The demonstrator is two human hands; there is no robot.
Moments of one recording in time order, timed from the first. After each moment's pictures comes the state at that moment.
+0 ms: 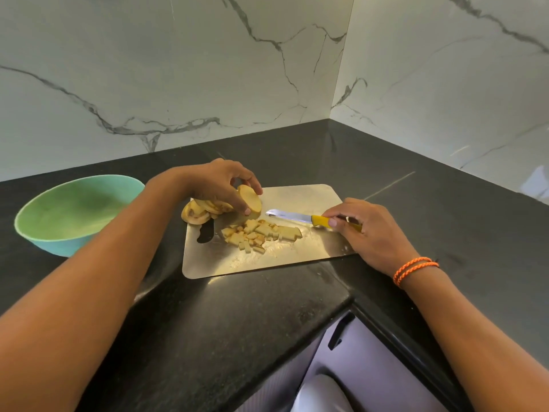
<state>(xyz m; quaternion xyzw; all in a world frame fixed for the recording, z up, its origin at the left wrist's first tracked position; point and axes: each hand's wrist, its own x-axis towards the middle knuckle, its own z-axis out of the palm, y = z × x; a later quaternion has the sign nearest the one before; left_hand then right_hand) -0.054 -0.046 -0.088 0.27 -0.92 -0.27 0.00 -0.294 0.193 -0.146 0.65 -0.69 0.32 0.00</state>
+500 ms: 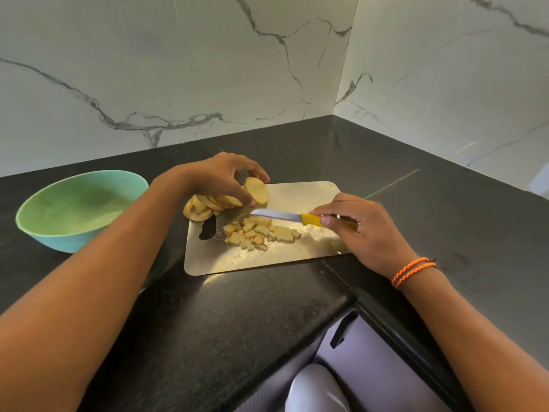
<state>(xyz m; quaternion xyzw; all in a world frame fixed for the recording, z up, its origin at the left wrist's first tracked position) -0.058 -0.054 -0.095 0.26 -0.92 -0.29 0.05 -0.270 0.190 -0.141 0.67 -0.64 0.36 -0.02</state>
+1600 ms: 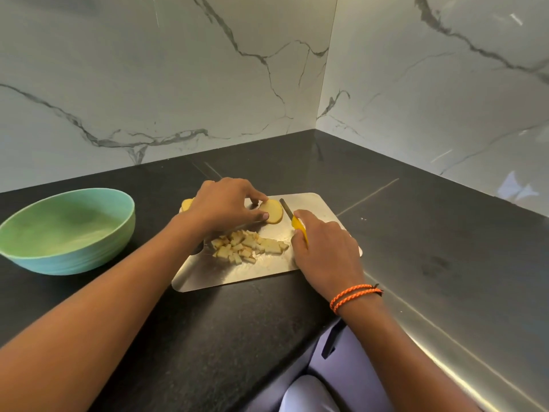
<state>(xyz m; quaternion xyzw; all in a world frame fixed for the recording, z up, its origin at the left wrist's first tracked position) -0.091 -0.017 -0.121 0.31 -0.94 -0.04 0.13 -0.201 0.184 -0.136 0.52 -0.82 0.24 0.07</state>
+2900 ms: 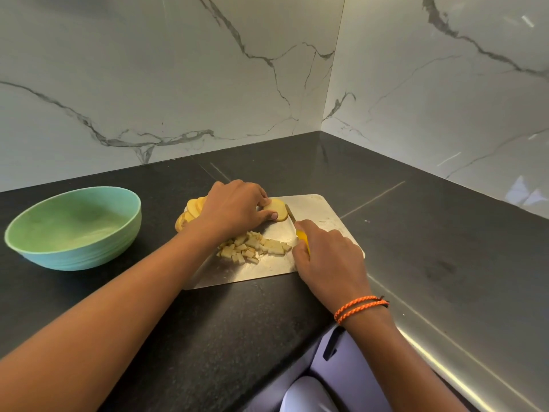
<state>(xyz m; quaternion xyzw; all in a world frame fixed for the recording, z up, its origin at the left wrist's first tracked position) -0.103 -0.004 -0.125 0.33 -0.93 0.04 0.12 -0.193 0.194 -0.132 0.52 -0.83 0.19 0.03</state>
